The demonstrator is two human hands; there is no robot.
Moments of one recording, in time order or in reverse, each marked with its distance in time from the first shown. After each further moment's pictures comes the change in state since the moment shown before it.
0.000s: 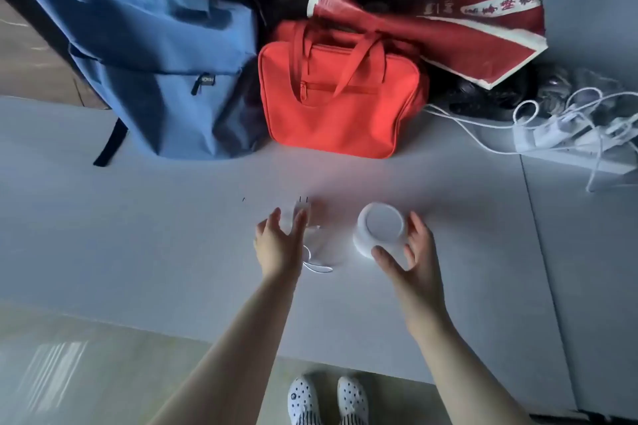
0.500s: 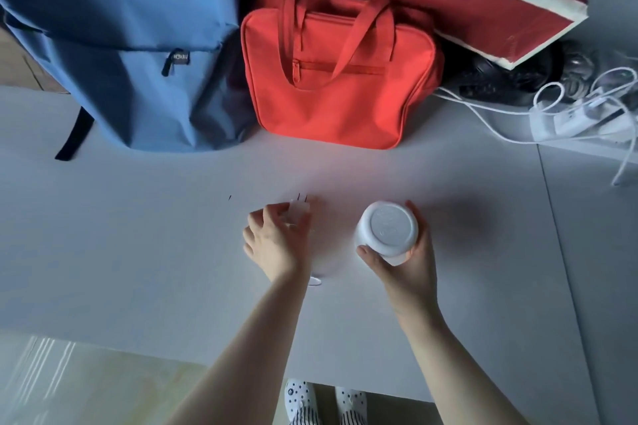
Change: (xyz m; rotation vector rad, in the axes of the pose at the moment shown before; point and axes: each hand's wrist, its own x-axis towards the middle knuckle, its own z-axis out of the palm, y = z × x) left_hand 0.021 -0.002 0.033 0.296 0.271 0.044; right_hand 0.032 0.031 0.018 -0.083 0.088 -0.102
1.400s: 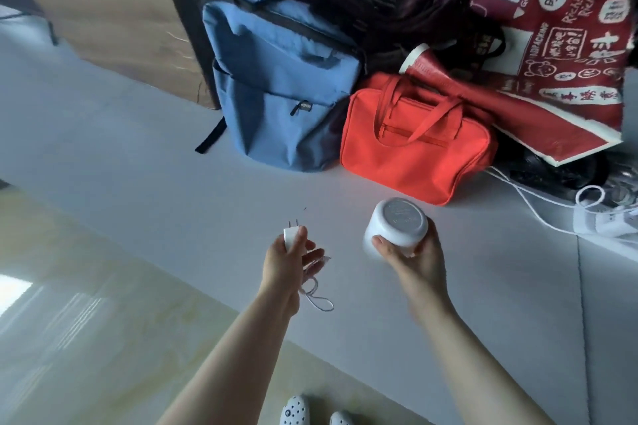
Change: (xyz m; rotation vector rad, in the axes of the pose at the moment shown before) left_hand -0.034 -0.010 -0.141 -1.030 -0.290 -0.415; right_hand -0.007 -0.098 0.028 0.114 -0.308 -0.140
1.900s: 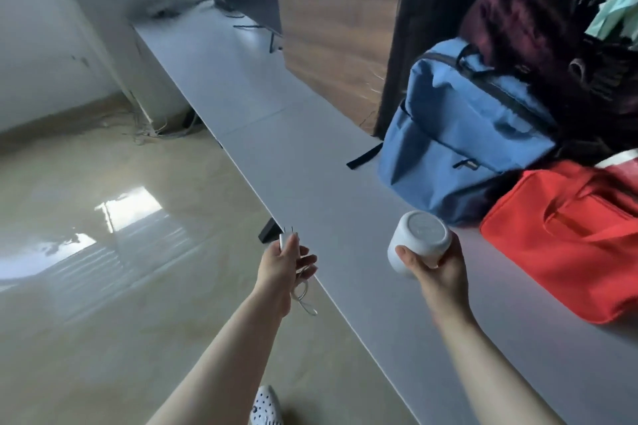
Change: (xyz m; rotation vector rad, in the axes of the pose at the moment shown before) left_hand -0.038 0.064 -0.182 -0.228 0.421 0.106; right_hand -0.008 -0.044 0.151 -0.042 -0.404 -0.107
